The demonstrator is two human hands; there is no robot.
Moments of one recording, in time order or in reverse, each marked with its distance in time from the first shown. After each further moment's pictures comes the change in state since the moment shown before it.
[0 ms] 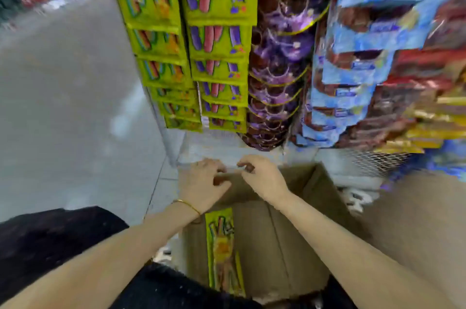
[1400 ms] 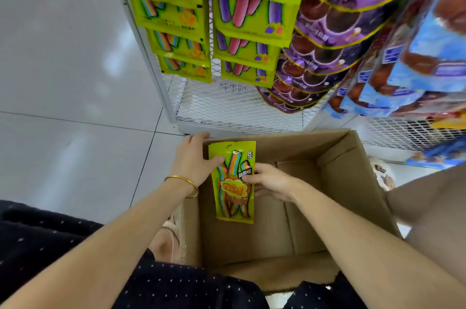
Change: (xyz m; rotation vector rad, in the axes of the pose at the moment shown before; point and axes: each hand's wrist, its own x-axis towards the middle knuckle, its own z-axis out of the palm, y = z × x) left_hand 0.016 -0.083 0.051 -0.188 -0.025 -0.348; right_hand 0.020 0.092 0.099 0.682 -0.671 0.519
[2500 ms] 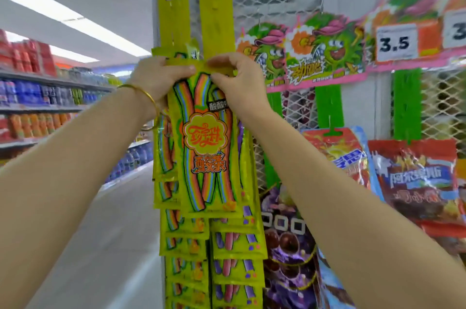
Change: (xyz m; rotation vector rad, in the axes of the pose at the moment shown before) left_hand -0.084 0.446 -0.457 -0.705 0.411 0.868; right_hand -0.408 -0.529 0.071 -0.349 0.831 -1.793
